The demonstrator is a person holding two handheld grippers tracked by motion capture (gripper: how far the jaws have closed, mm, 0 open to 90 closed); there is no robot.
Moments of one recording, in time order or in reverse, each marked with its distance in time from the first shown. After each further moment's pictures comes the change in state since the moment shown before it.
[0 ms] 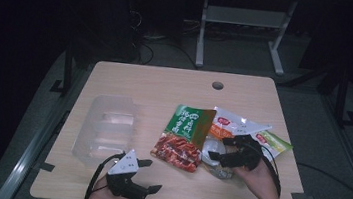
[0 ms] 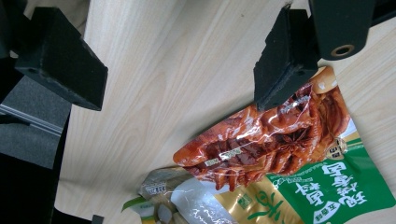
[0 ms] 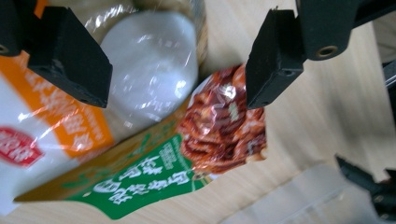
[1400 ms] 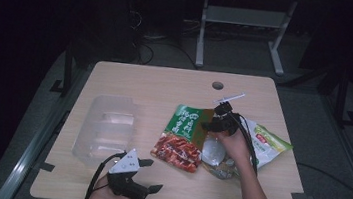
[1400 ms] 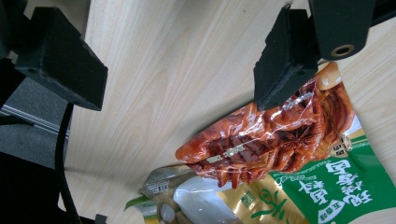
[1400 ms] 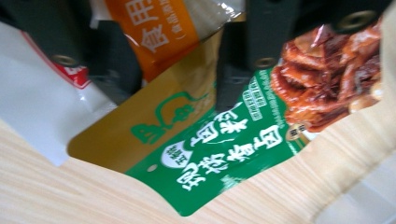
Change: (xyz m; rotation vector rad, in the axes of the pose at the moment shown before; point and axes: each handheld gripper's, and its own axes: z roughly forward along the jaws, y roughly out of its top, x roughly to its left) left arm 0.001 0.002 0.002 -0.001 -0.007 0.008; right arm -0.051 0.061 0.078 0.126 -0.140 0.127
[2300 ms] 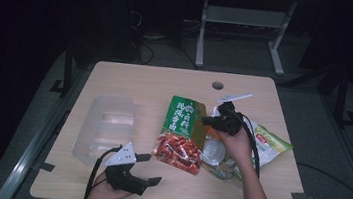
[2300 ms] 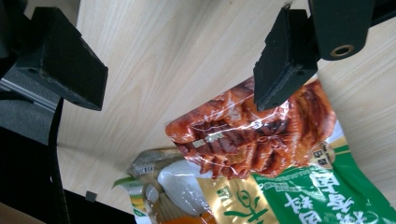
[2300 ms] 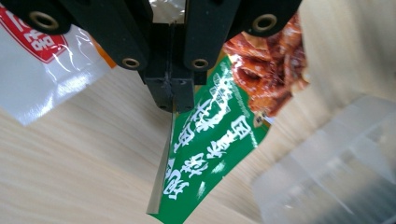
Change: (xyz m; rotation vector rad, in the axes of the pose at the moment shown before) left arm 0.011 0.005 -0.005 -0.039 0.022 -0.062; right arm 0.013 0.001 -0.028 -0.113 0.136 -0.029
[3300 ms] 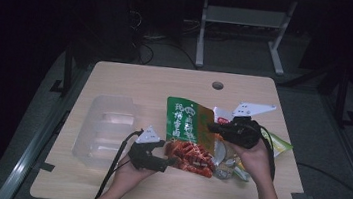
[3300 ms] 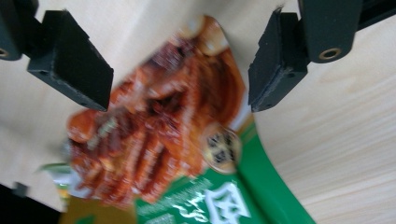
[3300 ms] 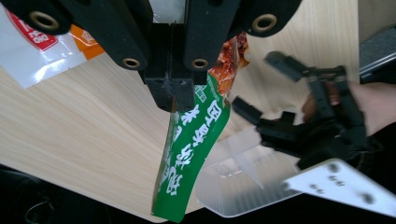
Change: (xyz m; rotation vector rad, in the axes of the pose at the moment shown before) left arm 0.031 0.031 0.067 0.074 0.105 -0.111; right arm 0.033 -0.020 -0.068 -0.170 0.101 -0.208
